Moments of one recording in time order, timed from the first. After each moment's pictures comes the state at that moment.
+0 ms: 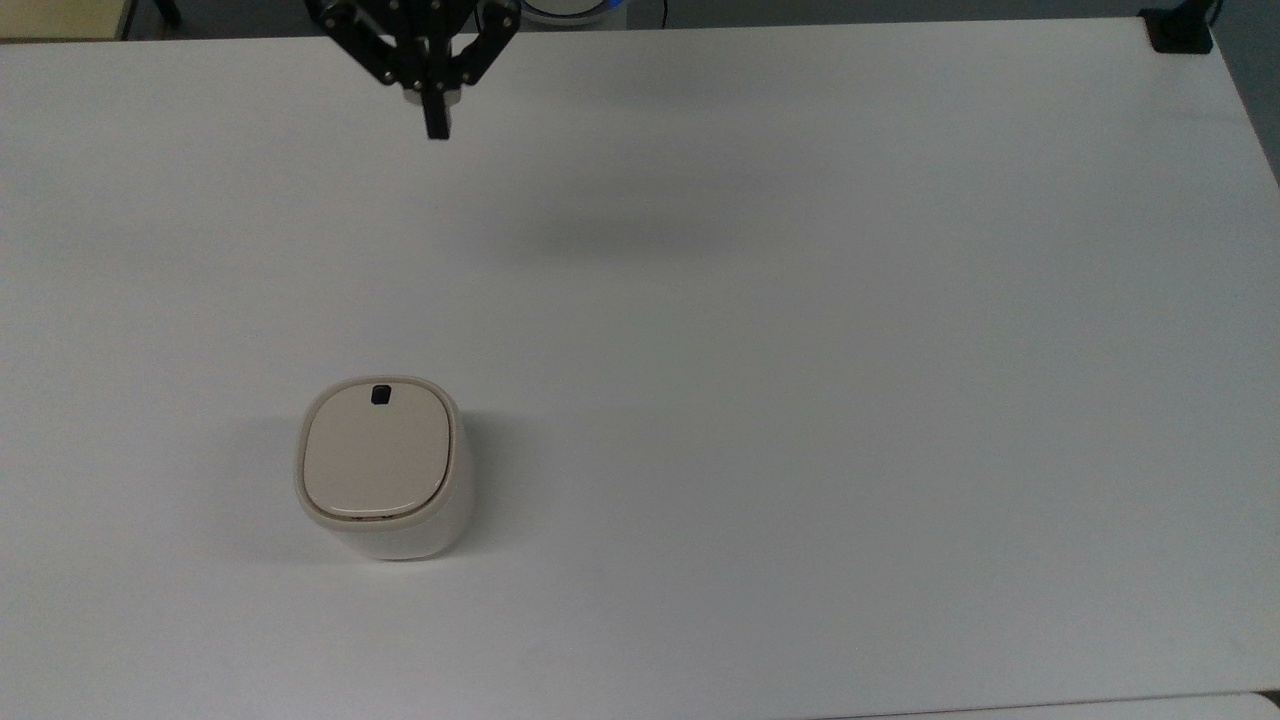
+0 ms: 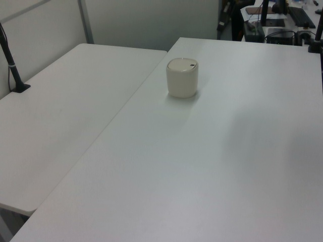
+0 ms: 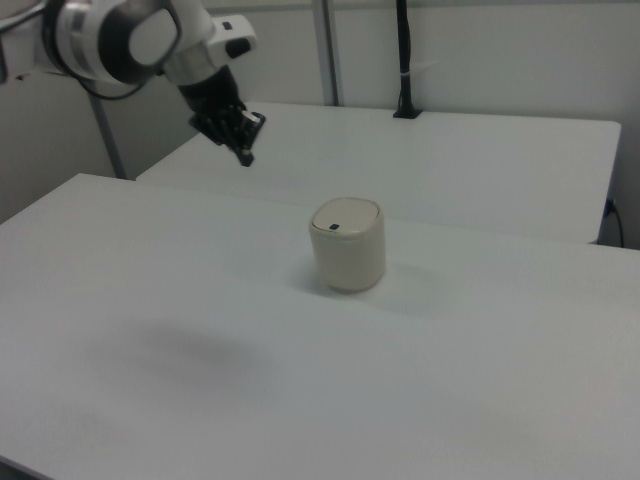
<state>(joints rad) -0.05 0.02 -0.01 -1.66 0.01 2.03 -0.08</state>
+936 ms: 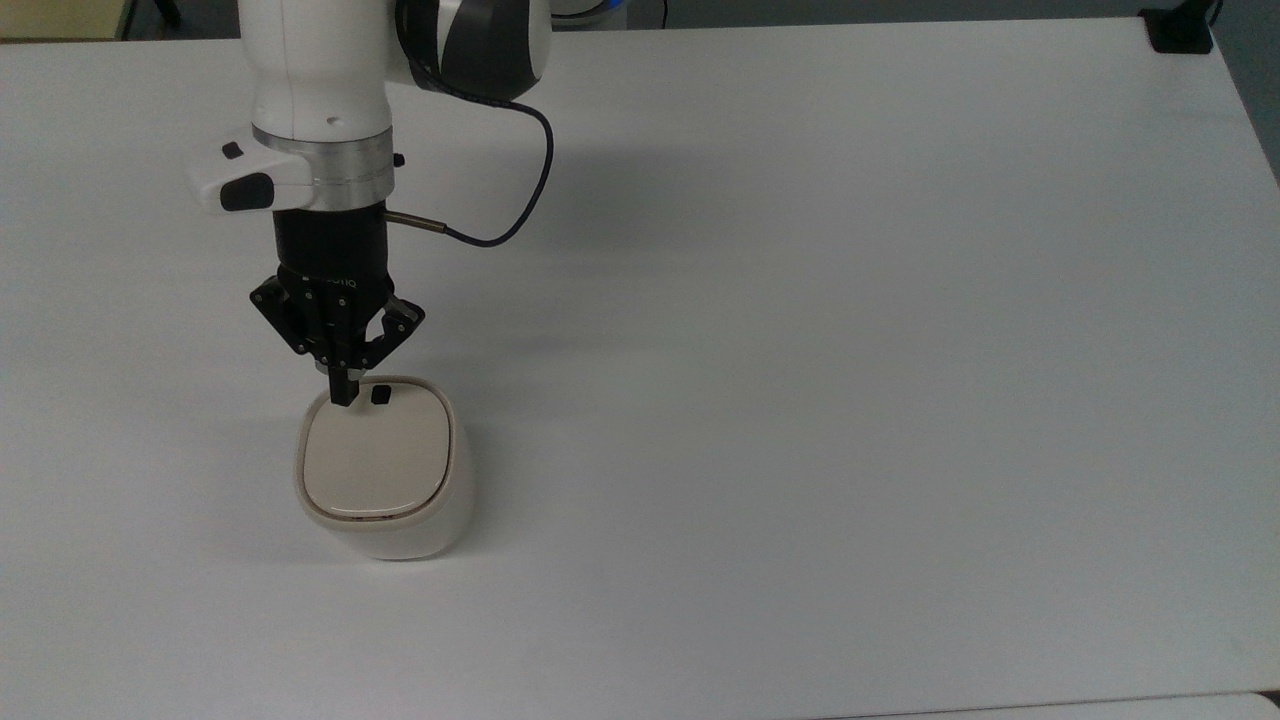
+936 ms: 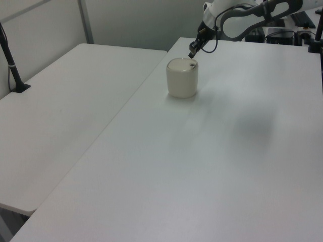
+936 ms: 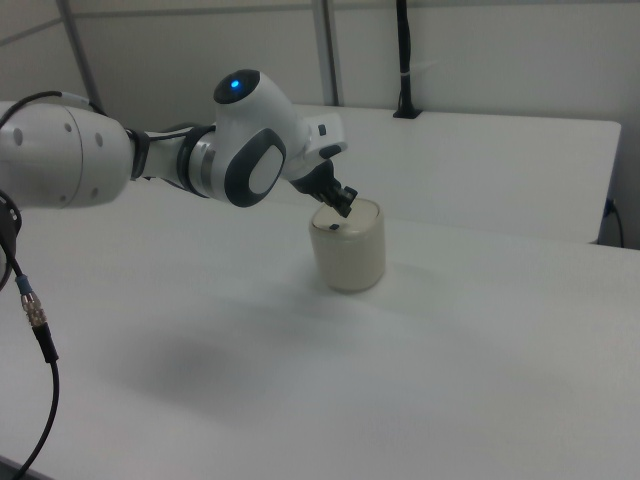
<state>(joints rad) -0.06 0.38 -0.09 -1.68 0.01 2.63 0.08</state>
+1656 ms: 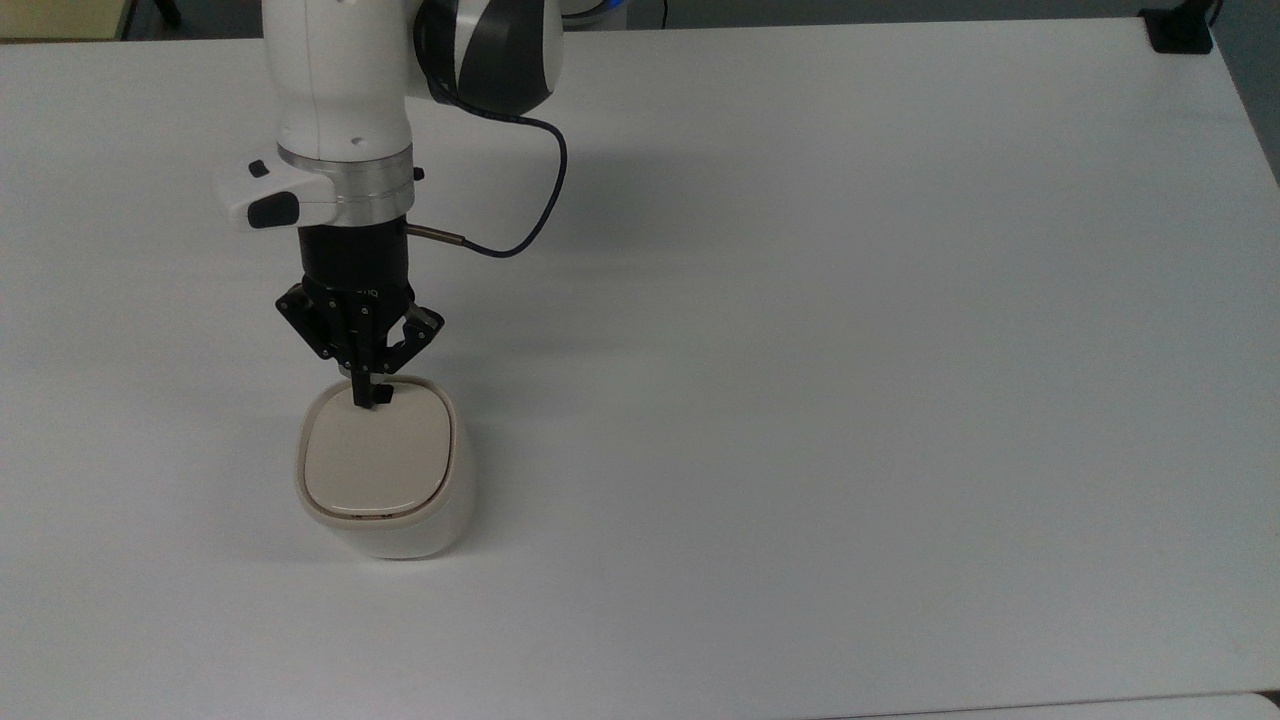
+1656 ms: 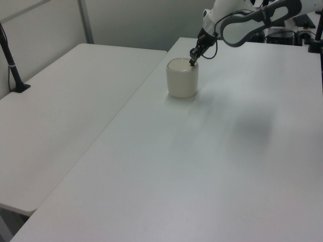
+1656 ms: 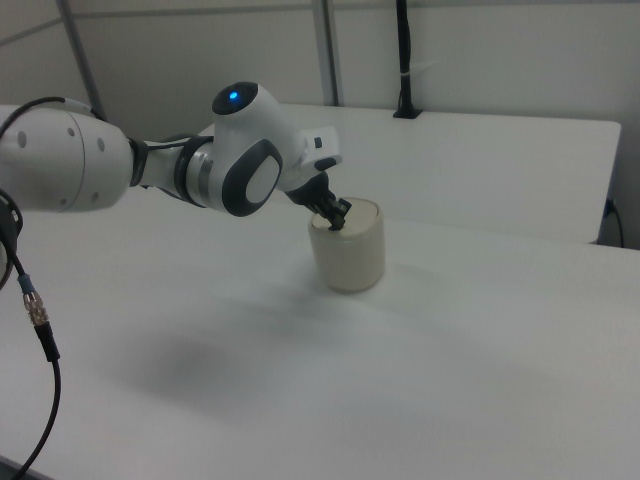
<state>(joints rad) -0.05 0.39 -0.08 -1.72 0.00 2.64 0.10</state>
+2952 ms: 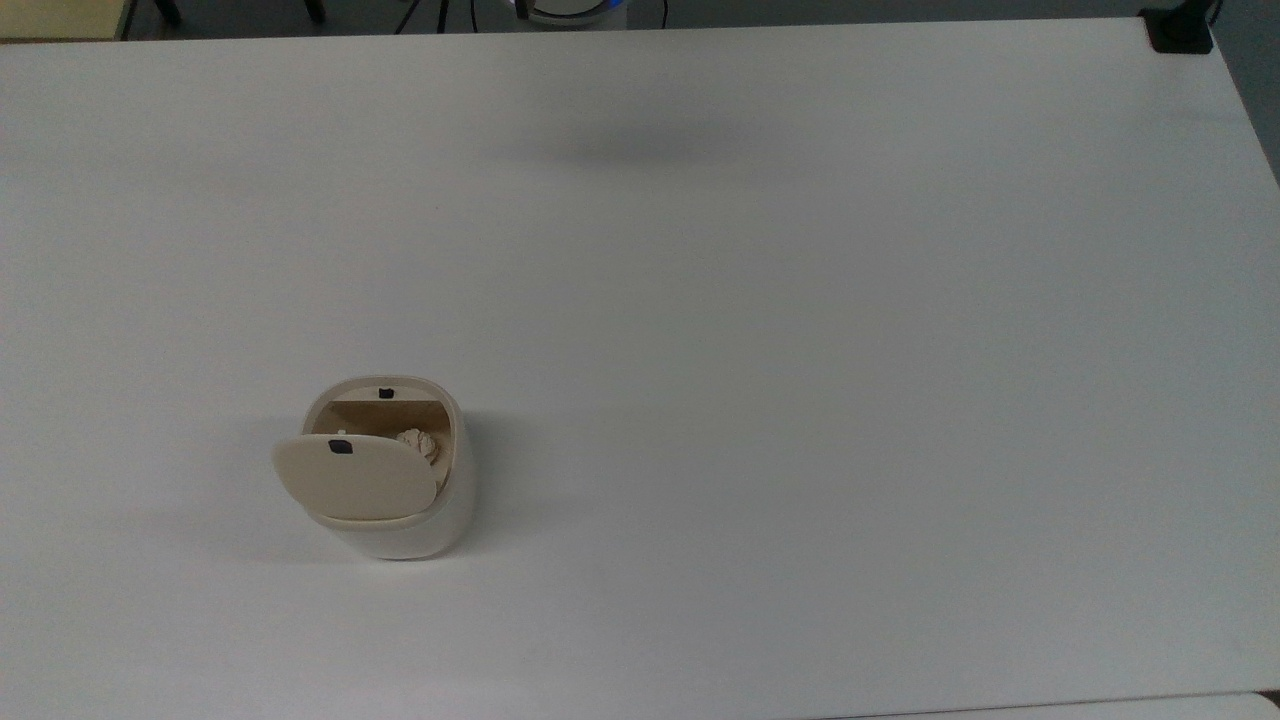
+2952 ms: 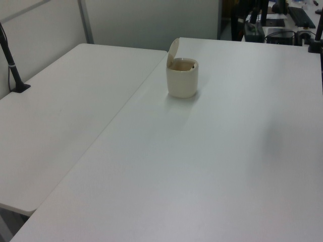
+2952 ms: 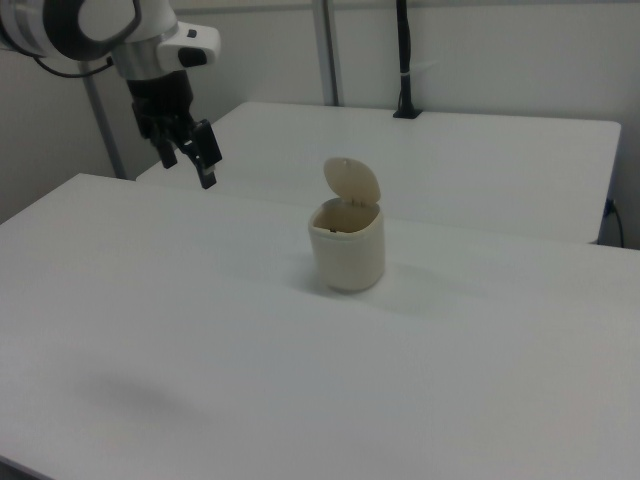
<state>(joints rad) 0.03 -0.13 -0.07 -1.71 0.04 1.69 0.18</state>
